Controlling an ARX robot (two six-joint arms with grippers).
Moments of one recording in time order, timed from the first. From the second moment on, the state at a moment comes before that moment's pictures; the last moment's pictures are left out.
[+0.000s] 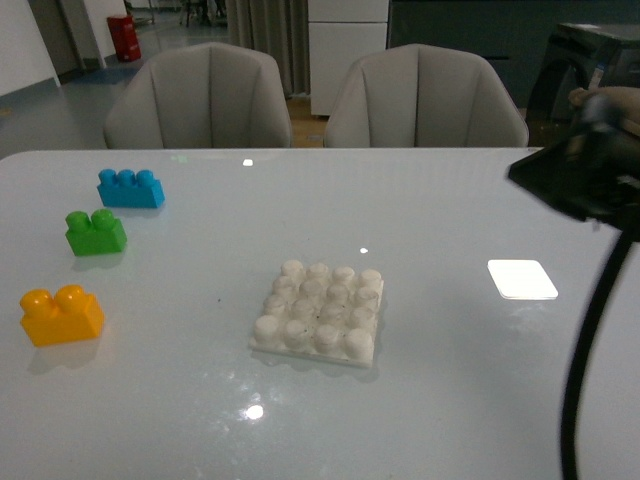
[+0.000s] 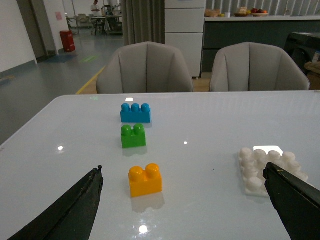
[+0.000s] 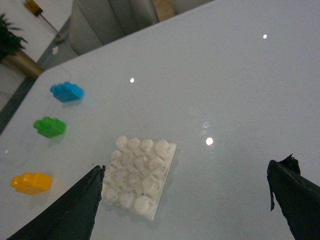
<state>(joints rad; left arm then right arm) 0.00 0.01 0.01 0.00 0.00 -0.01 0.10 1.55 0.62 0.58 -0.25 0.40</state>
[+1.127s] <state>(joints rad) 0.00 0.01 0.01 0.00 0.00 -0.01 0.00 0.14 0.01 0.13 0.00 0.01</state>
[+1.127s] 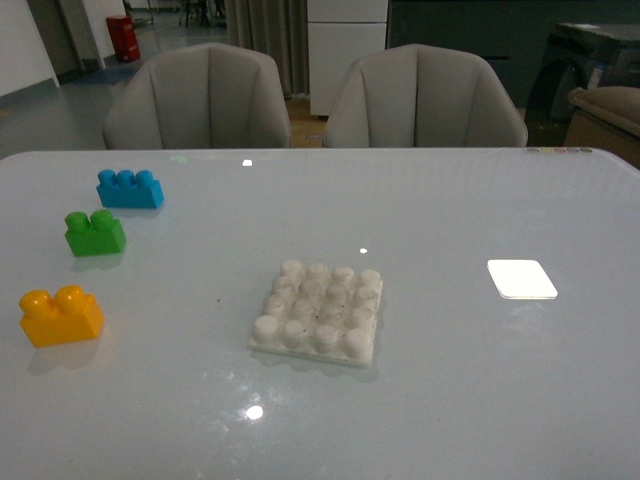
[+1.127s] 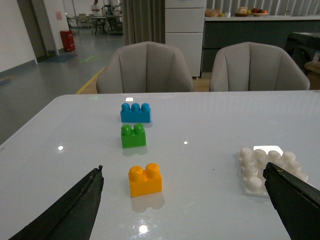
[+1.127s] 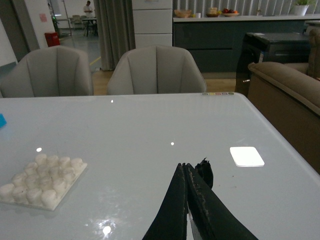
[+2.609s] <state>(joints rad) -0.09 0.14 0.10 -0.25 -0.18 -0.07 0.00 0.00 0.01 0.00 0.00 0.00</state>
